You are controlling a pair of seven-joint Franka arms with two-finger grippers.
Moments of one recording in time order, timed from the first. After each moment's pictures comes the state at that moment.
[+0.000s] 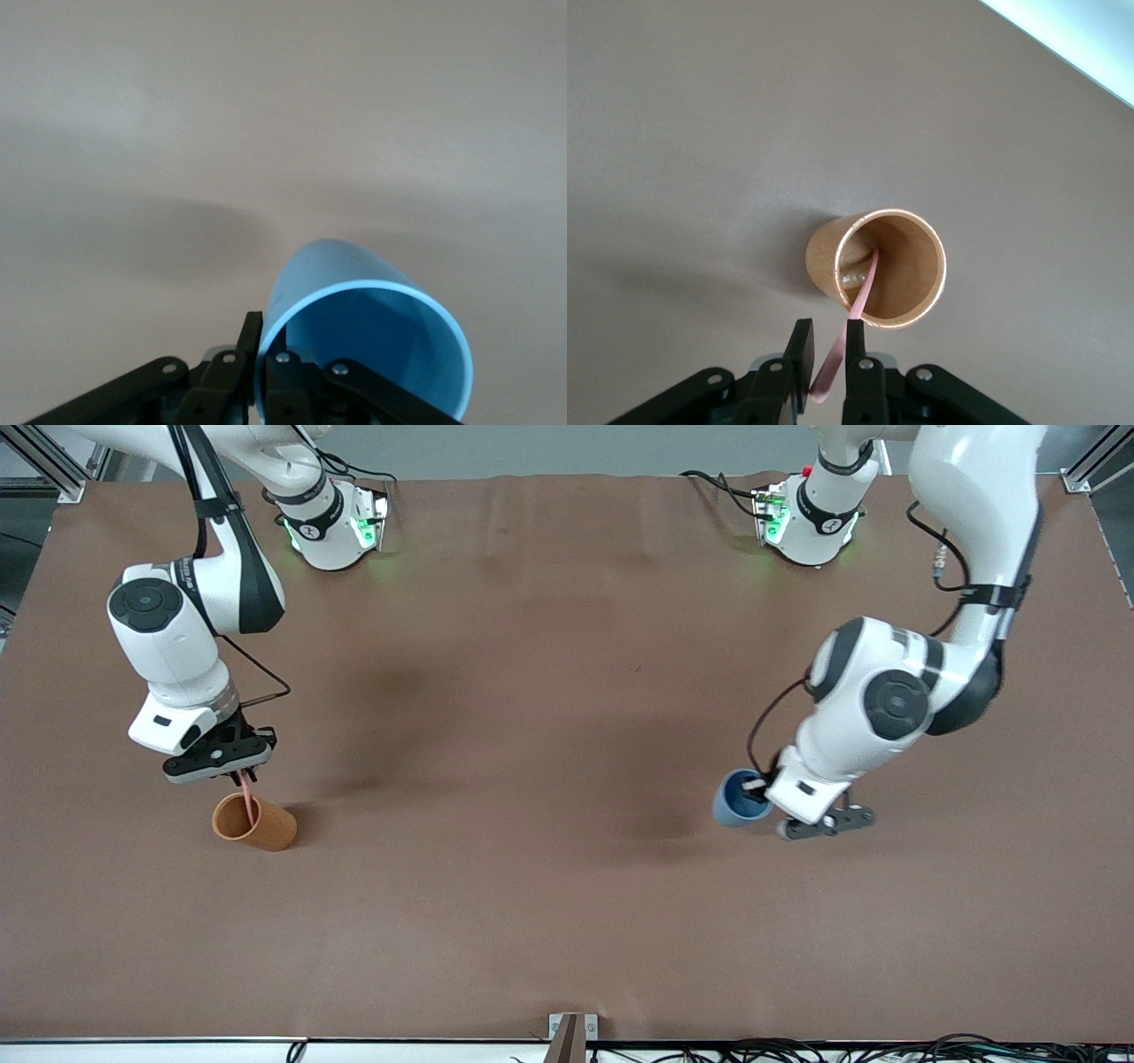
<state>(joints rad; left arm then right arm) -0.13 0.44 -0.32 -1.71 0.08 2.17 -0.66 0.12 0.09 -0.05 -2.24 -0.38 2.58 -0.09</state>
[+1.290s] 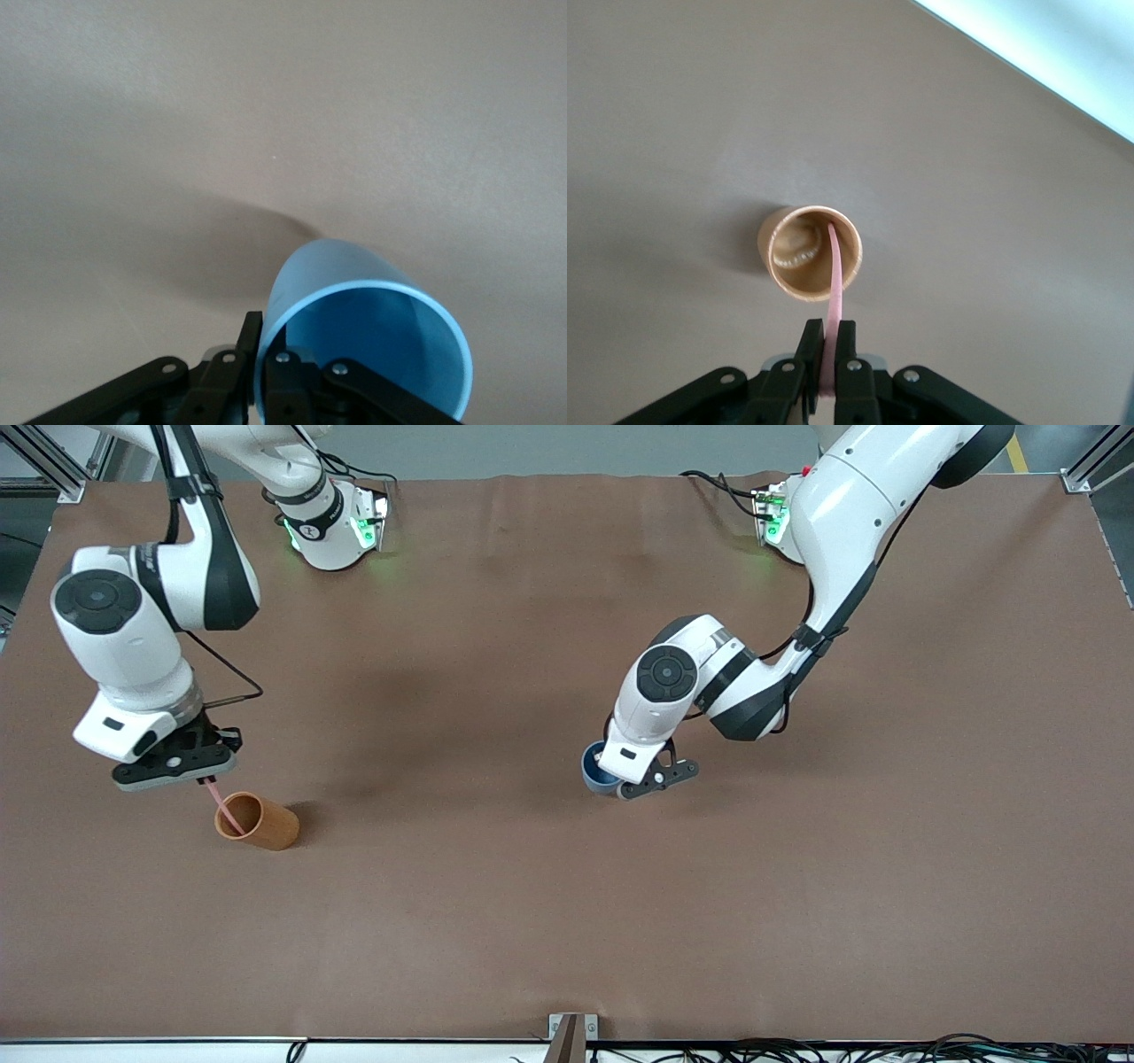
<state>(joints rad) -0.23 0.69 -0.53 -1.60 0.31 2.24 -1.18 0.13 0.08 -0.05 -1.99 -0.38 2.21 -0.09</state>
